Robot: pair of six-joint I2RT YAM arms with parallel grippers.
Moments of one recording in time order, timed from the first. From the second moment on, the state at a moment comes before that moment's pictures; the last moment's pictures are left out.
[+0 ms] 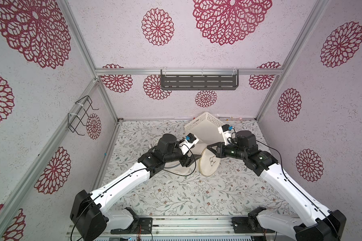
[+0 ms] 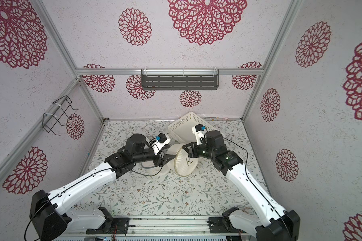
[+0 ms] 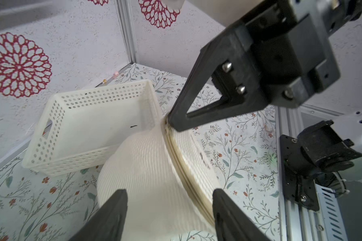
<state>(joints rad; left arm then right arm) -0.72 1.32 1.10 -0.19 0.38 0.12 0.46 1.14 1.09 -0.46 -0.46 0.43</state>
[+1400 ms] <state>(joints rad) -0.72 1.32 1.05 -0.18 0.40 0.08 0.36 0.99 0.93 -0.47 -0.33 0.56</state>
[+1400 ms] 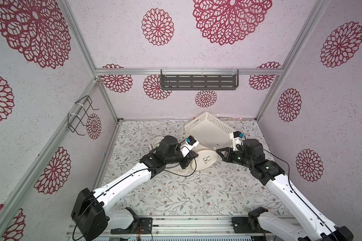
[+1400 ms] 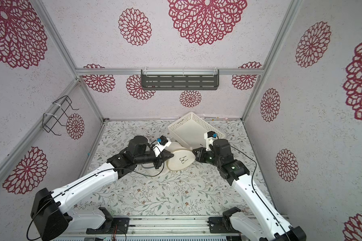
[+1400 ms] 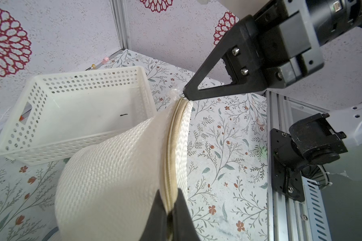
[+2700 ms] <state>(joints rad) -0.68 1.64 0.95 0.39 0.72 -0.58 0.28 0.78 0.96 -0.66 -0.03 0.42</state>
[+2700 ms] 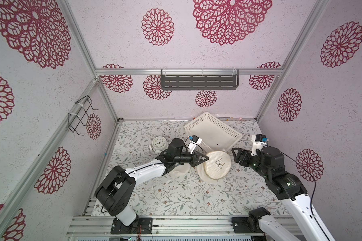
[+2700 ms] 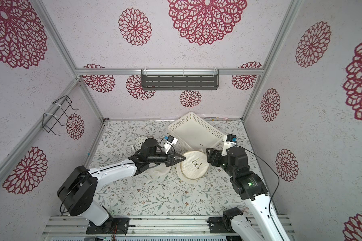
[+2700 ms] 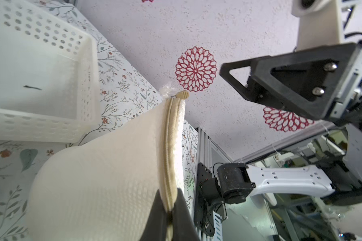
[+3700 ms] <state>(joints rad) -0.66 1.49 1.01 0.02 0.37 -0.52 0.63 1.37 0.68 -0.21 -0.09 0.52</state>
